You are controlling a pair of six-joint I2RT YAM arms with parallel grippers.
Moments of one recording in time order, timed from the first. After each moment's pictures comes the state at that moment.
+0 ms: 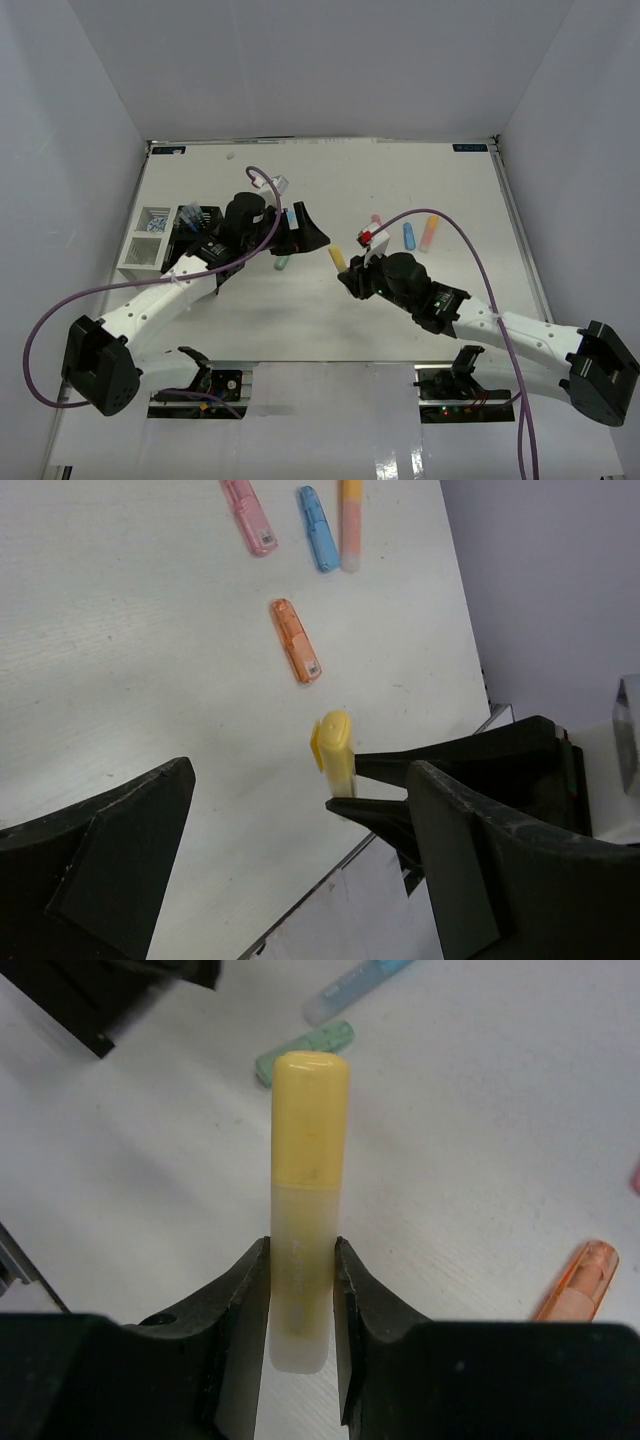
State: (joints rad) left arm -0.58 1.20 0.91 -0.18 0.30 -0.68; right arm 0.99 1.04 0.55 0.10 0.15 0.27
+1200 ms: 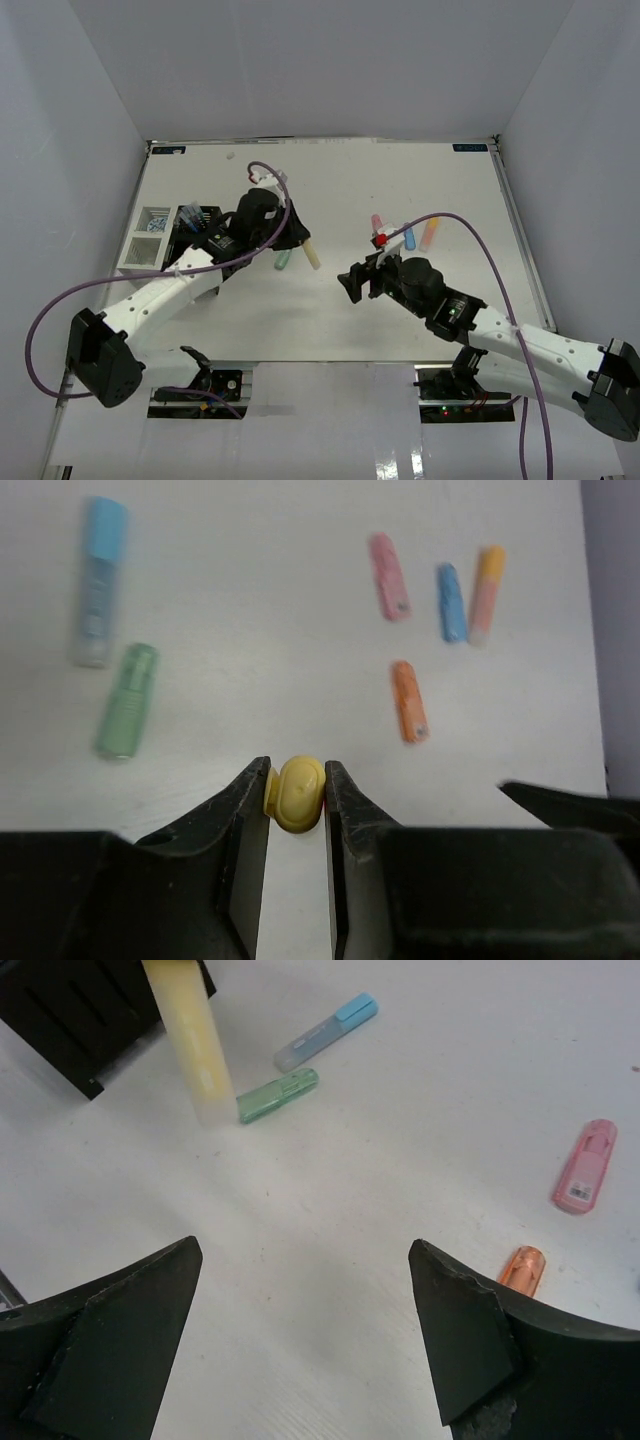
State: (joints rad) left arm -0.69 1.27 1.04 -0.34 -0.03 -0.64; right arm 0.99 0.90 0.51 0.11 0.20 0.21
